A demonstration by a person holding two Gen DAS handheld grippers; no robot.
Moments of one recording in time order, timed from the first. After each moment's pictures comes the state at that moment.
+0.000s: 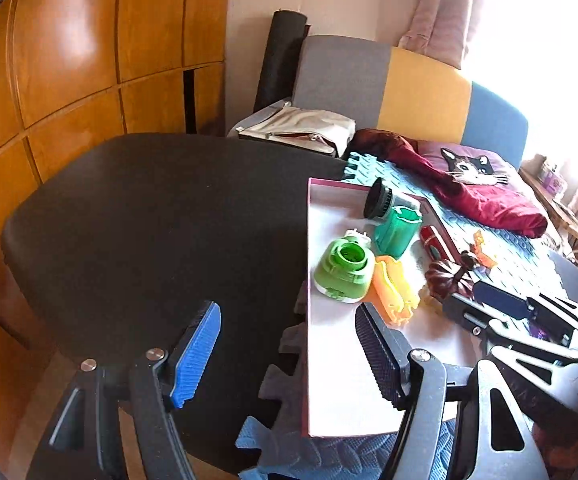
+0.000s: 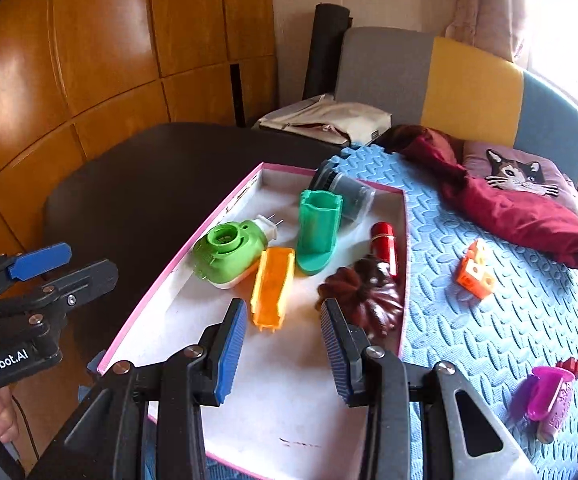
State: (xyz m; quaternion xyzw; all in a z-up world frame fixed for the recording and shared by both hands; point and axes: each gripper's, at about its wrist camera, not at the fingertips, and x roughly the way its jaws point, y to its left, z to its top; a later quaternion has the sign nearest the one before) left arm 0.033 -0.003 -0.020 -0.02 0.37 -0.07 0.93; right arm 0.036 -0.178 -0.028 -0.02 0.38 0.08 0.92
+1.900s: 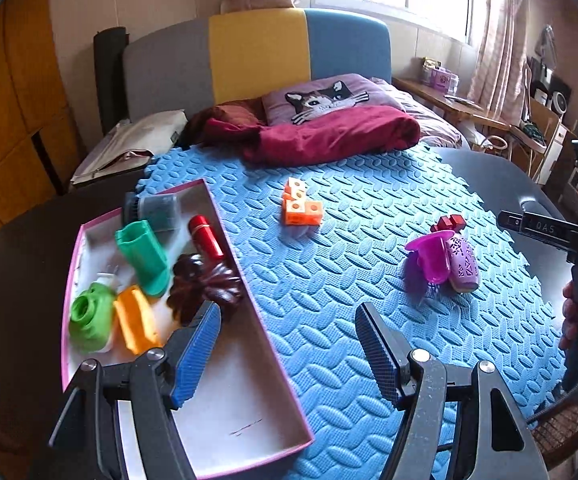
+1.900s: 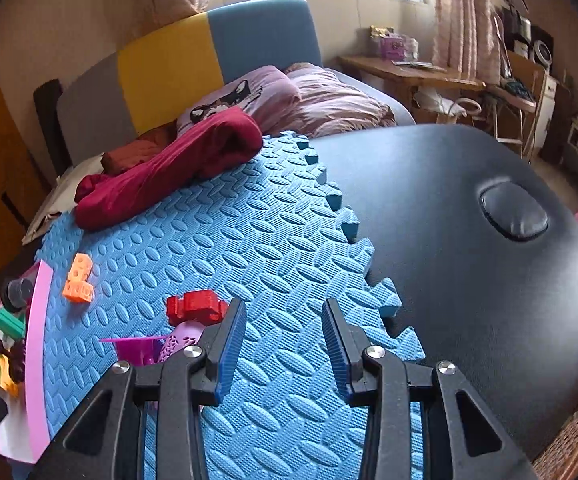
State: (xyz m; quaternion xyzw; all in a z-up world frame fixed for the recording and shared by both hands) left arm 0.020 -0.214 -0.018 0.13 0.39 -0.27 0.87; right arm -0.066 -0.502 -0.034 0.22 0.37 -0.27 0.86
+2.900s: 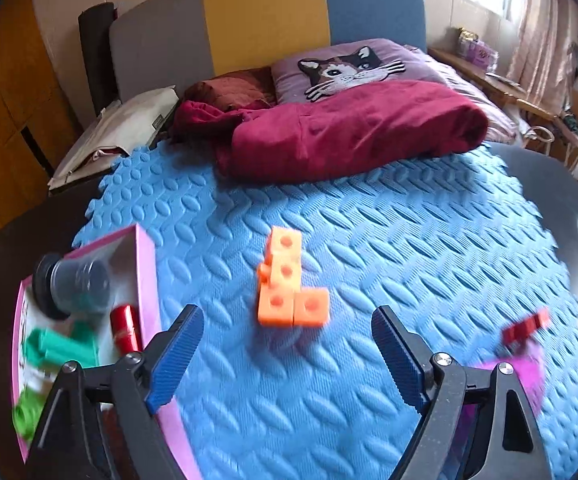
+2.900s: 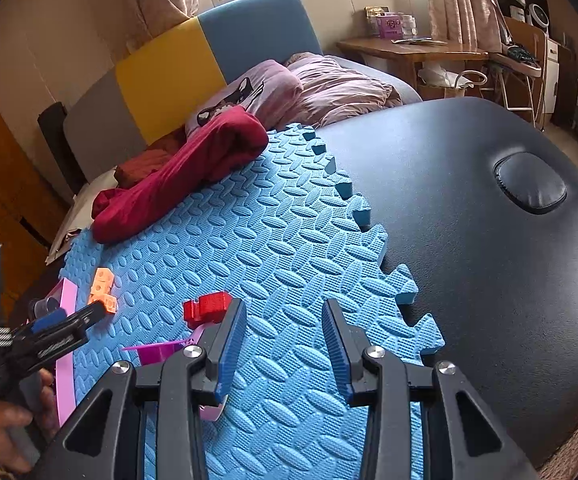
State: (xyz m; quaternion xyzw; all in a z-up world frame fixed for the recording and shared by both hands) left arm 0.145 -0.322 -0.062 0.15 0.44 -0.21 0.86; right arm -0.071 -0.508 -0.032 0.27 0.36 -0.24 0.86
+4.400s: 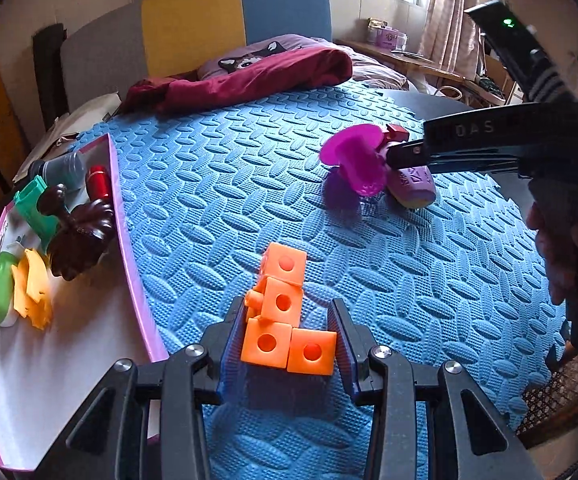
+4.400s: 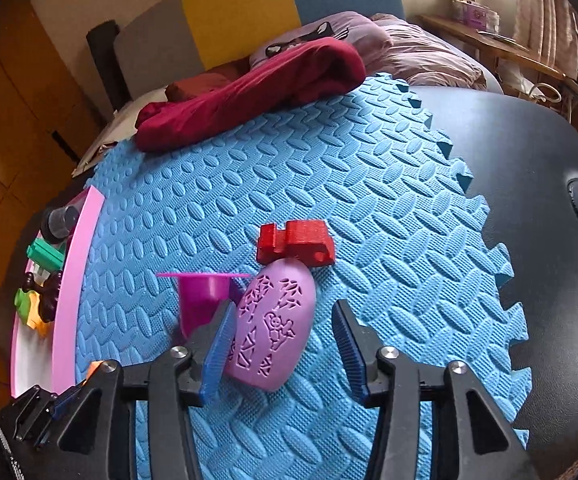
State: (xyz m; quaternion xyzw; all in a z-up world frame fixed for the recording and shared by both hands) left arm -0.022 -0.250 -0.088 0.17 0.41 -0.35 0.83; right arm -0.023 -0.457 -0.066 0.19 0.46 -0.13 0.86
